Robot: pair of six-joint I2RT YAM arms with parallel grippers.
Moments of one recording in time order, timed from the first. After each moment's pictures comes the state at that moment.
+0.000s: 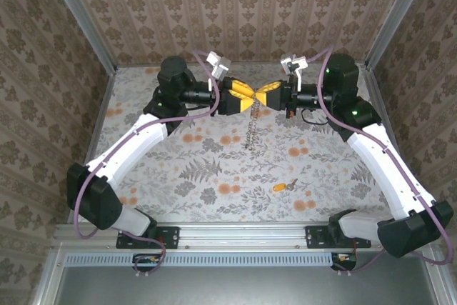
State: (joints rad) left arm -0.60 1.46 1.32 0.24 1.20 -0.41; right arm 0.31 1.24 1.35 -0.30 -0.98 0.22
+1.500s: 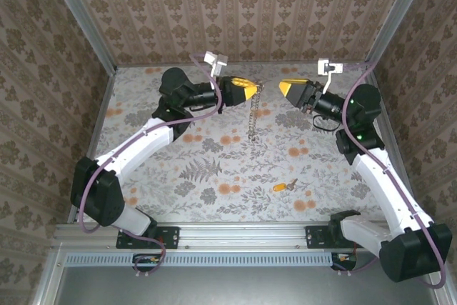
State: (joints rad) left arm -0.62 1.49 1.20 0.62 1.00 -0.60; right arm 0.17 1.05 0.94 0.35 -0.83 0.80
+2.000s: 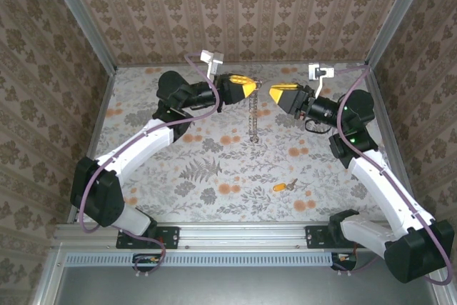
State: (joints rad) left arm -0.62 1.49 1.18 0.73 0.98 -0.67; right arm 0.27 1.05 0.92 0.44 -0.83 0.84
